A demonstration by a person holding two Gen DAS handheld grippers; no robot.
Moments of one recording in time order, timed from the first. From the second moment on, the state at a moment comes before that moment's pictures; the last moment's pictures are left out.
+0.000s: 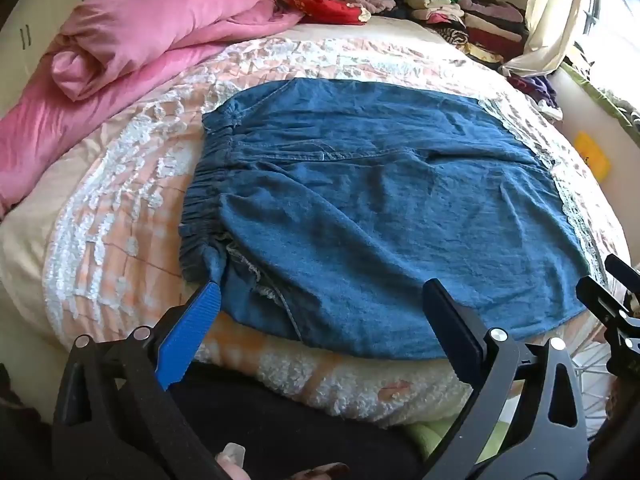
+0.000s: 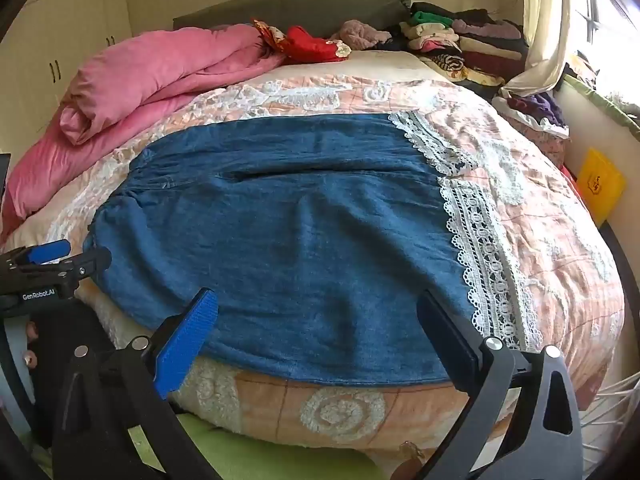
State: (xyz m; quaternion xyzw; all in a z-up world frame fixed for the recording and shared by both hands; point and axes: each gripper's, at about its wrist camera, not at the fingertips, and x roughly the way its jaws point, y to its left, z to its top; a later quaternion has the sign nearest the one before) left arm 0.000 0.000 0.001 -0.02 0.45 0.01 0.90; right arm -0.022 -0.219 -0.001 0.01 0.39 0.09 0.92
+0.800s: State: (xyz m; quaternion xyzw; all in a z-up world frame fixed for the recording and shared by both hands) left arm -0.006 -0.005 0.013 -0.02 0.44 0.01 0.90; right arm -0.026 -0.212 0.004 -0.01 0.38 0.09 0.92
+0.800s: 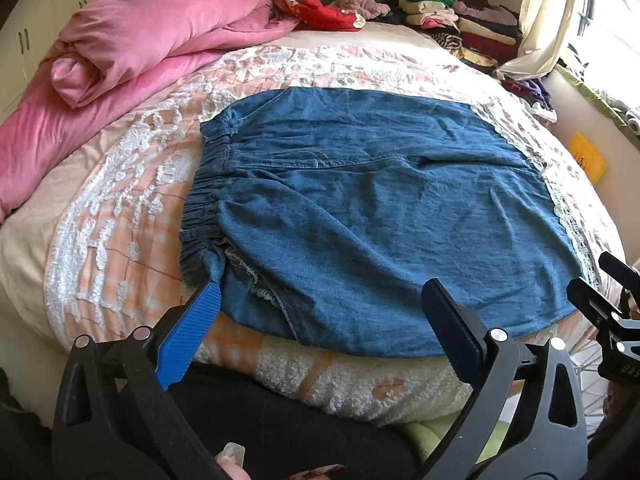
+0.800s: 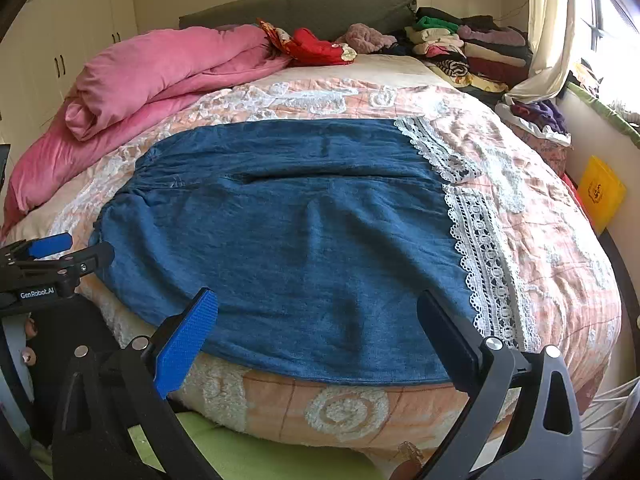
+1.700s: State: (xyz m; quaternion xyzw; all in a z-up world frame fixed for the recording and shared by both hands) left arm -0.007 -0.004 0.014 -0.02 0.43 0.01 0.90; right arm -0.027 -0.211 0.004 -0.01 0.39 0.09 0.92
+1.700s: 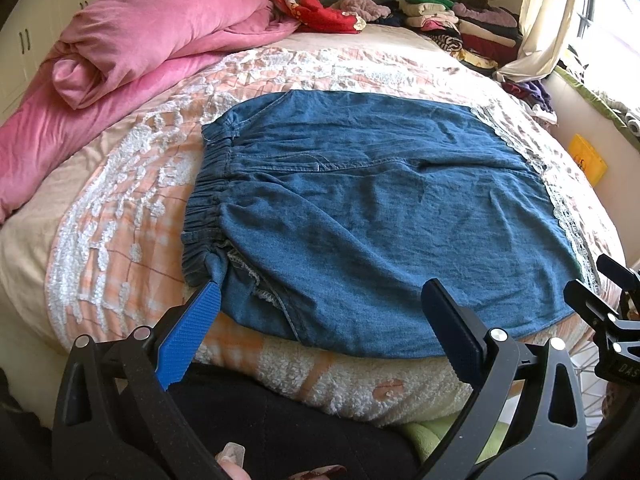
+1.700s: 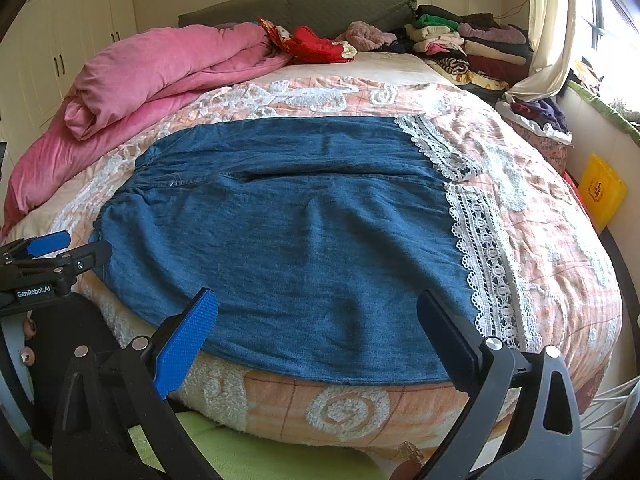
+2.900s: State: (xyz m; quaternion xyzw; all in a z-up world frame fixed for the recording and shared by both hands) left arm 0.008 0.008 0.011 -0.03 0.44 0.01 0.90; right arm -0.004 -0.210 0.003 0.00 0.39 0.09 0.92
